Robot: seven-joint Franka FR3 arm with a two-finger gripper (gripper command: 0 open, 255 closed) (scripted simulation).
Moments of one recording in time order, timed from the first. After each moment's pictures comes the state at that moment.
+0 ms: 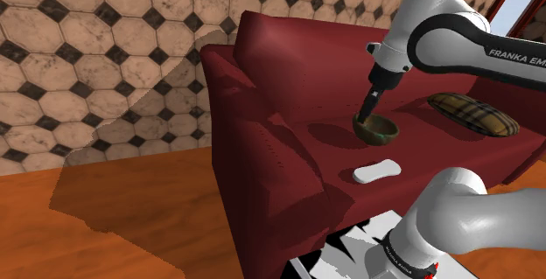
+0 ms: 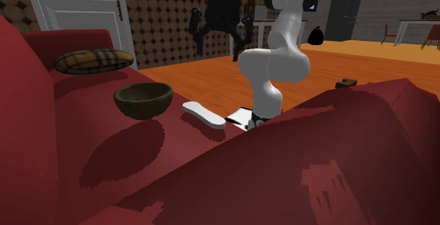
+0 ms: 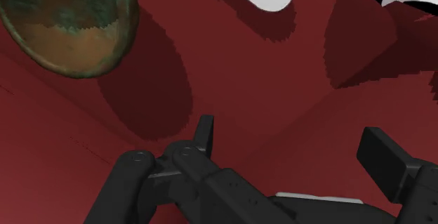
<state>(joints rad) 0.09 -0.95 -0.09 -2.55 -0.18 1.69 -0.29</state>
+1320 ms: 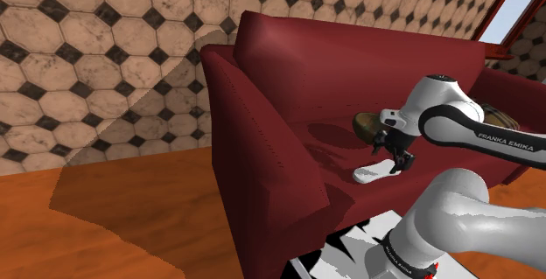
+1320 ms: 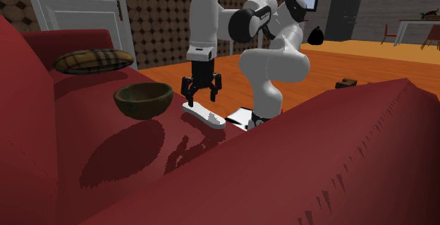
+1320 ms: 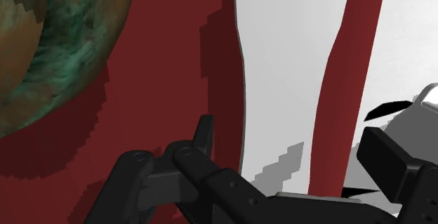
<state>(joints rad) 0.04 -1.25 -0.78 -2.98 -0.78 1.82 -1.33</state>
